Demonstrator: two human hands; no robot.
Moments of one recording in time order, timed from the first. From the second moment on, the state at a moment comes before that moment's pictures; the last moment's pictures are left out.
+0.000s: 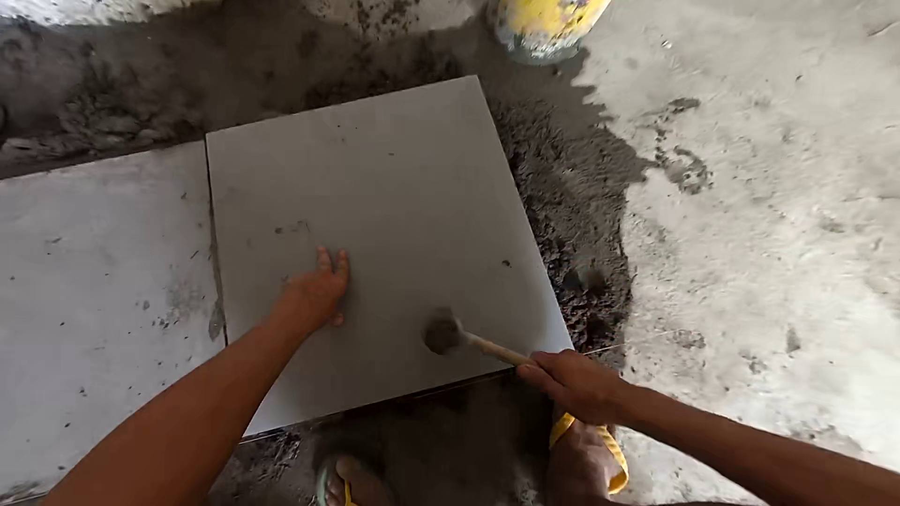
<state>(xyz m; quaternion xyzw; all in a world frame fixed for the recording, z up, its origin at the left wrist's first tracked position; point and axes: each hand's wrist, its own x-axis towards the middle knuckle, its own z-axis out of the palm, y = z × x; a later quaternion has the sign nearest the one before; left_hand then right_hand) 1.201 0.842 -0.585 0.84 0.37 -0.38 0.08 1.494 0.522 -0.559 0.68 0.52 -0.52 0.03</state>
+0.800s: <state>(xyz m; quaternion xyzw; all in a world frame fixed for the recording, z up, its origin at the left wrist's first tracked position) 1.189 0.846 -0.592 0.85 0.36 -0.33 0.17 1.552 0.453 -0.575 0.77 0.50 -0.38 -0.11</state>
